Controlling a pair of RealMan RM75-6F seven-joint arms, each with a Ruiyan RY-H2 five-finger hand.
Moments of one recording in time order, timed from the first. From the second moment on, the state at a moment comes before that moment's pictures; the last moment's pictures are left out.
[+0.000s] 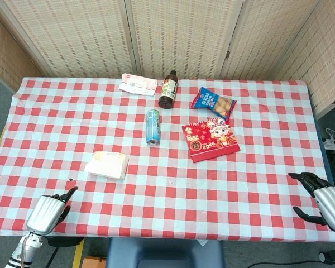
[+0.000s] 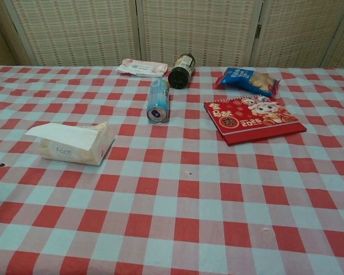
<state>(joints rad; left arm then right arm) -0.16 -1.38 0.06 -1.40 1.72 1.48 0.34 0.11 -0.78 -0.08 -1.75 -1.68 1.38 0.27</state>
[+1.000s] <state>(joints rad) -0.35 -1.74 -0.07 -0.93 1.76 1.47 0.35 0.12 -0.76 -0.08 -1.77 -1.66 1.33 0.25</state>
